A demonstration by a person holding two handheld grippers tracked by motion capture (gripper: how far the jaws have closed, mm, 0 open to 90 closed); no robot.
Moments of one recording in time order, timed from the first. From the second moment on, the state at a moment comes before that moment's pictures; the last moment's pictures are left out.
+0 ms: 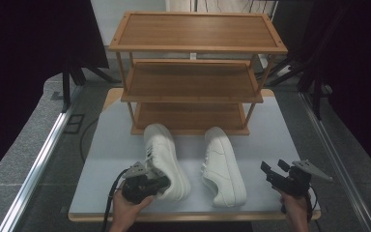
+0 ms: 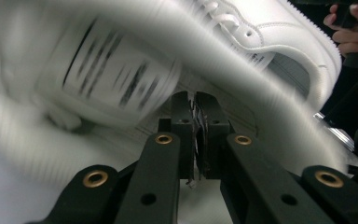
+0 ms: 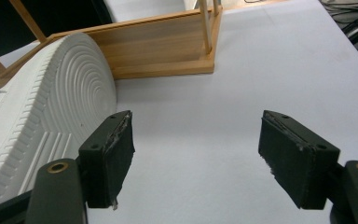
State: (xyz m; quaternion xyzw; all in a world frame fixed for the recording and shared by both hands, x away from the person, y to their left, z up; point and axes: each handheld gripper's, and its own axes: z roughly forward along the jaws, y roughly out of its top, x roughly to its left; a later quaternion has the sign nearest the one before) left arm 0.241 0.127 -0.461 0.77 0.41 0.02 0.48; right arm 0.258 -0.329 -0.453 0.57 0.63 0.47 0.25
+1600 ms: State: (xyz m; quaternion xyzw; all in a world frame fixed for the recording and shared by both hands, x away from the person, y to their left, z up) left arm 0.246 0.161 -0.451 0.79 0.41 0.00 0.46; right arm 0.257 -0.319 -0.451 0.56 0.64 0.46 0.25
